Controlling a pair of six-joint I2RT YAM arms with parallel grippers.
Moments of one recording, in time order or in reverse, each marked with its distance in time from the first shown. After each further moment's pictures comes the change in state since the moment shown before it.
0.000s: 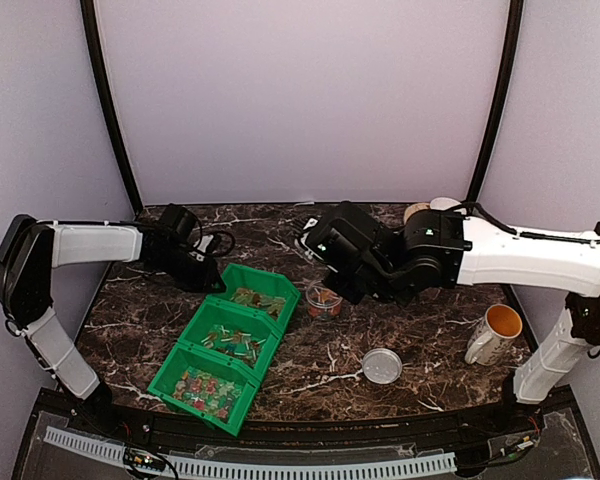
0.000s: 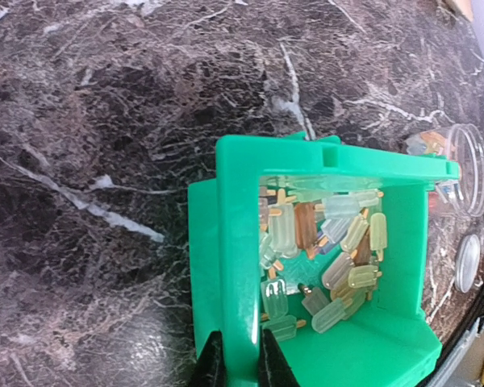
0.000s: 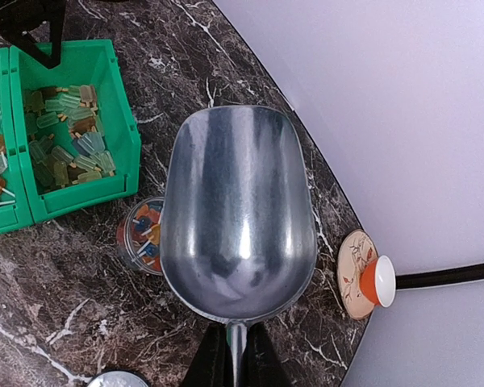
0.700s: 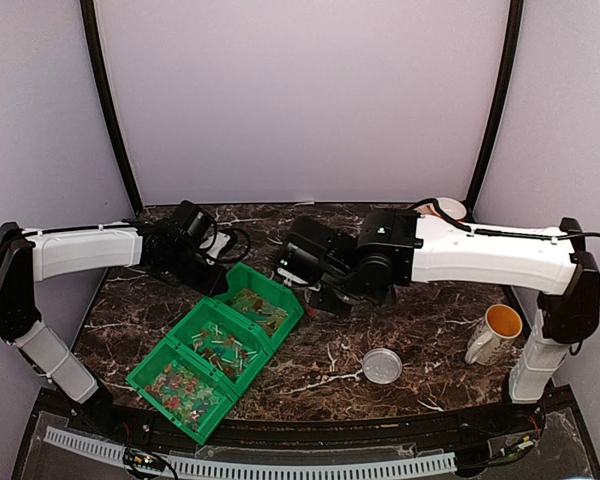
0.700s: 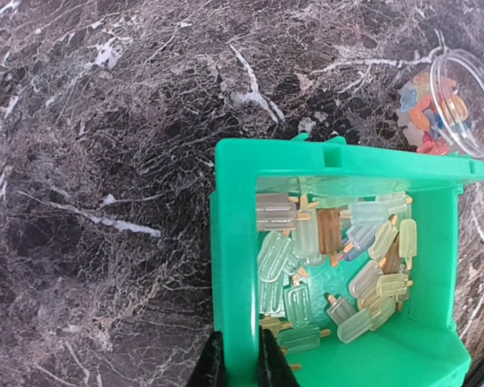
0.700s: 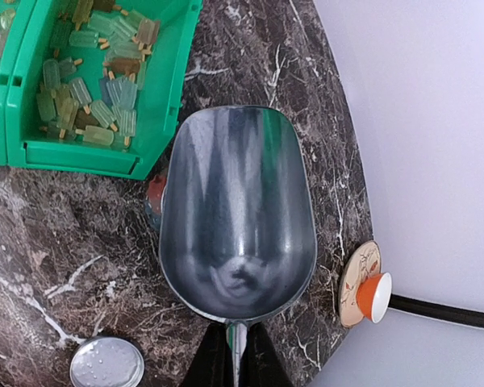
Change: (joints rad) left arm -0.182 -0.091 0.046 -0.113 -0.298 0.189; right arm 0.011 0.188 0.173 -0.226 -0.101 -0.113
